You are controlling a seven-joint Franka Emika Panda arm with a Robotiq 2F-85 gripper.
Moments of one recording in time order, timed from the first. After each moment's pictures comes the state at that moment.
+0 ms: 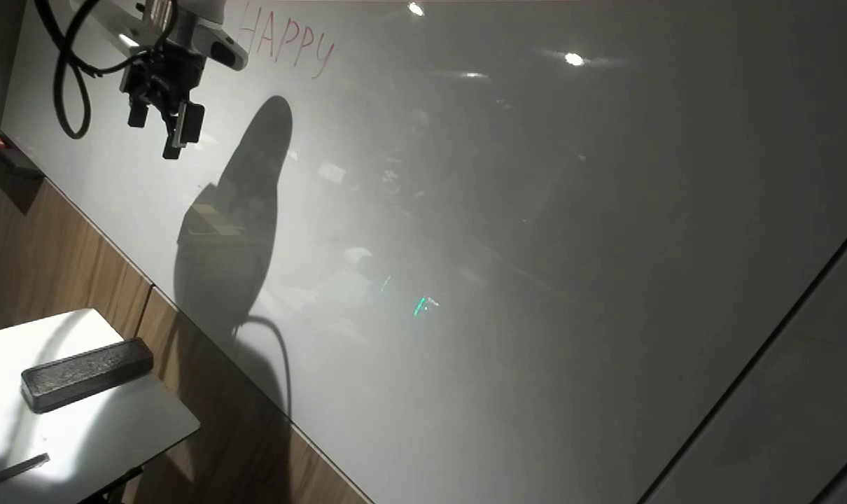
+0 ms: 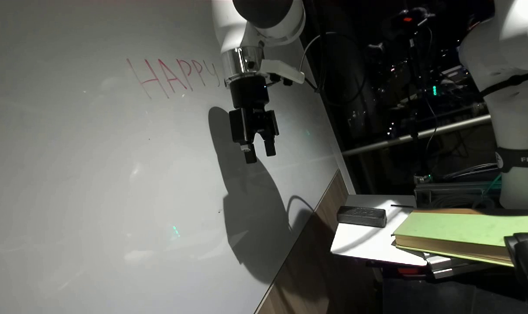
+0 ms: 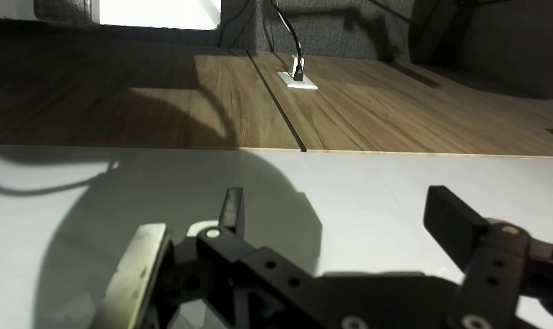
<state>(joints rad) 0.17 -0.27 0.18 -2.33 0.20 2.26 0.16</state>
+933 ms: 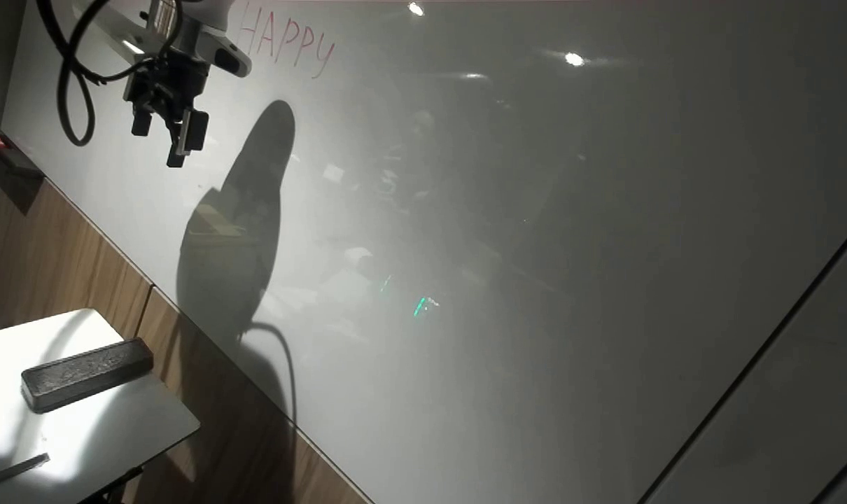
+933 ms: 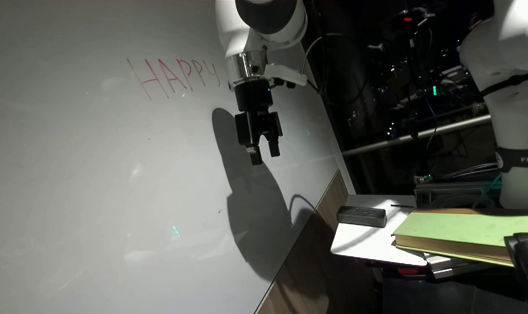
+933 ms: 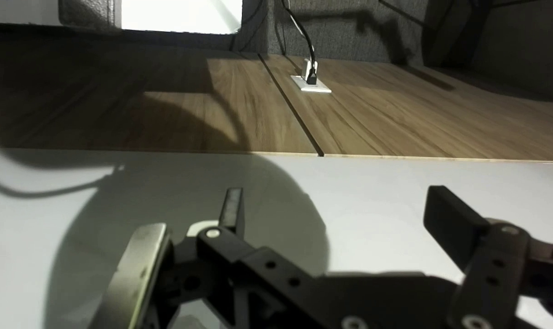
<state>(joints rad) 0.16 -0.27 0.17 -2.35 0.17 2.26 0.15</state>
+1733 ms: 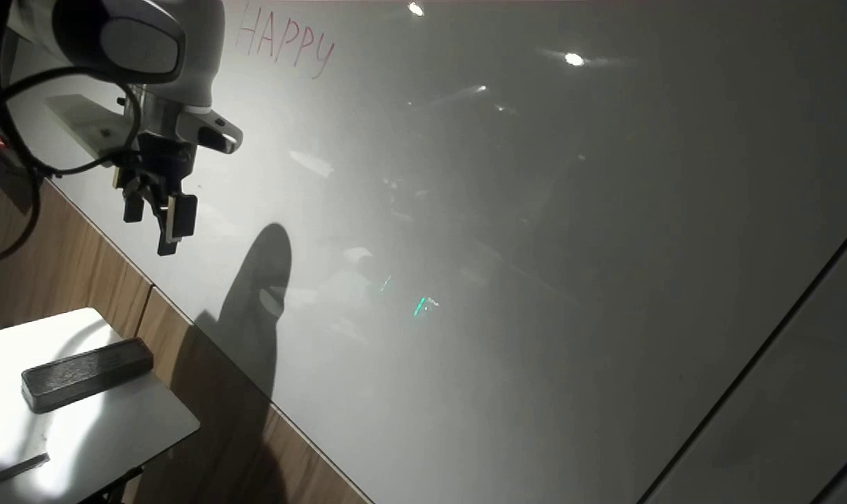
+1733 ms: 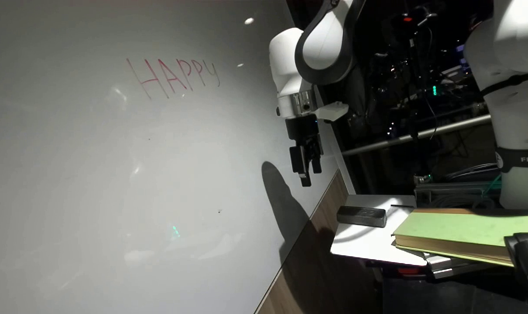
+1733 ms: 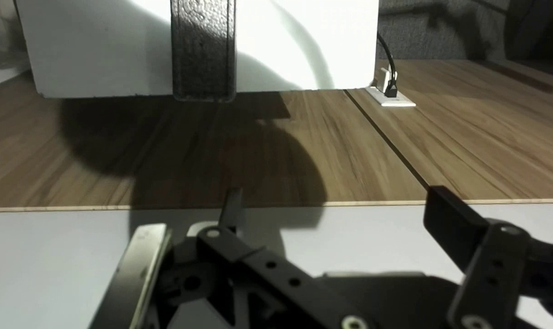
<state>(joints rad) 0.08 -0.31 0.11 -2.68 0.08 2.55 0.13</state>
